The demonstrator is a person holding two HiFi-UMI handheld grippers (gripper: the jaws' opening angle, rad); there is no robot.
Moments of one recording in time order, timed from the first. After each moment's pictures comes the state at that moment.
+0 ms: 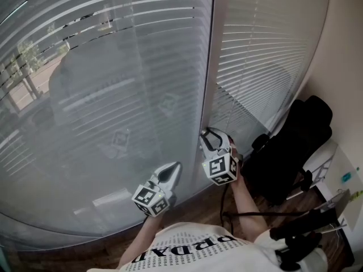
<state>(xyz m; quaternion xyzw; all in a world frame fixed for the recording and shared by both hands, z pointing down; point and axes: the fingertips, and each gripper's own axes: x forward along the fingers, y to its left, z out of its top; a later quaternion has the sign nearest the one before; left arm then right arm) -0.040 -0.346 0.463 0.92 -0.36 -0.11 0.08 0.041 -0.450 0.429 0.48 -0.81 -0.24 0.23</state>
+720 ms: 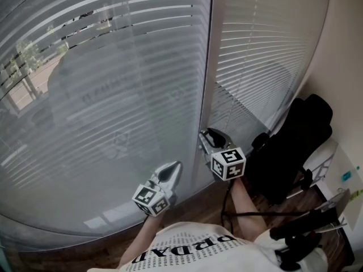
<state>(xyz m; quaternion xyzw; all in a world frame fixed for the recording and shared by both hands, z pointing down) -0.036 -0.349 0.463 0.92 -0.36 -0.11 0.09 0.051 -0.455 0.429 0.48 -0.88 0.03 0.03</state>
